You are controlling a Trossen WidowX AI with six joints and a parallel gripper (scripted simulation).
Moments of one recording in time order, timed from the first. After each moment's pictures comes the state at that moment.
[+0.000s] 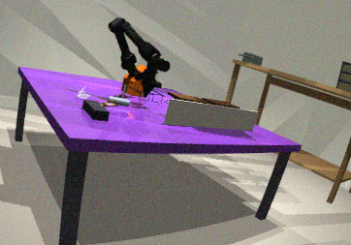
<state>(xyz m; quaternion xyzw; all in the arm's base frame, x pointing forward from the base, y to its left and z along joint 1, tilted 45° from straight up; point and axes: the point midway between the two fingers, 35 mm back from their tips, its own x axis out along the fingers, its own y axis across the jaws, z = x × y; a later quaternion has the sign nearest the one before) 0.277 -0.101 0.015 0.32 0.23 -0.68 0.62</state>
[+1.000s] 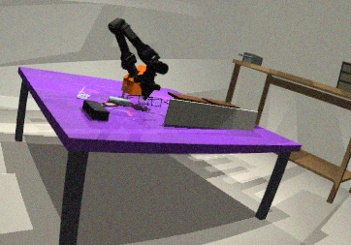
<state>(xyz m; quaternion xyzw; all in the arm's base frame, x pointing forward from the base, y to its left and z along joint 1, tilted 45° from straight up) 0.274 -0.111 0.006 0.32 0.23 -0.68 0.62</state>
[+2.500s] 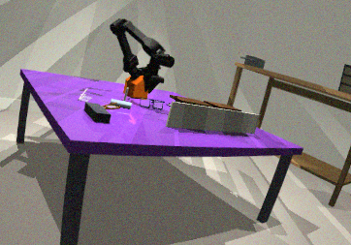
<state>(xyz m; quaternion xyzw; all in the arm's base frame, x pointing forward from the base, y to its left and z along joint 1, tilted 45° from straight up) 0.271 -0.075 0.043 0.32 0.22 -0.68 0.62</state>
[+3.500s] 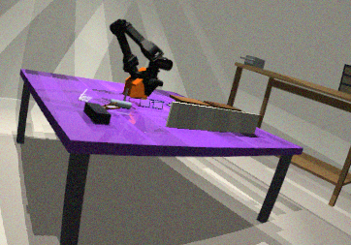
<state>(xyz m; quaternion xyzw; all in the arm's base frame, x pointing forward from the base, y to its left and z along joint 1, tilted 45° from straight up) 0.268 -0.086 0.029 0.33 0.22 -0.68 0.61</state>
